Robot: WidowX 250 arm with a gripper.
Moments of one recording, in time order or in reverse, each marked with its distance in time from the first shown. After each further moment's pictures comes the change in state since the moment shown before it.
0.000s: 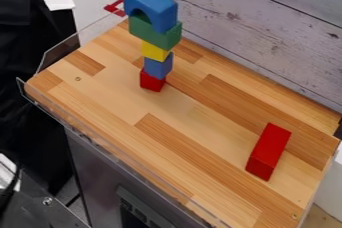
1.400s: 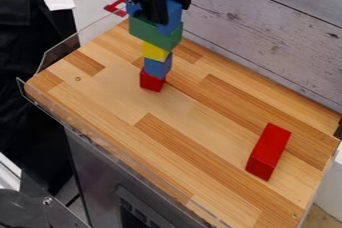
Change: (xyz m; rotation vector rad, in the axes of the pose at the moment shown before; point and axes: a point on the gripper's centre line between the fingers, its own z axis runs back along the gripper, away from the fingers) arm 0.036 0.043 -0.058 -0.375 0.144 0.625
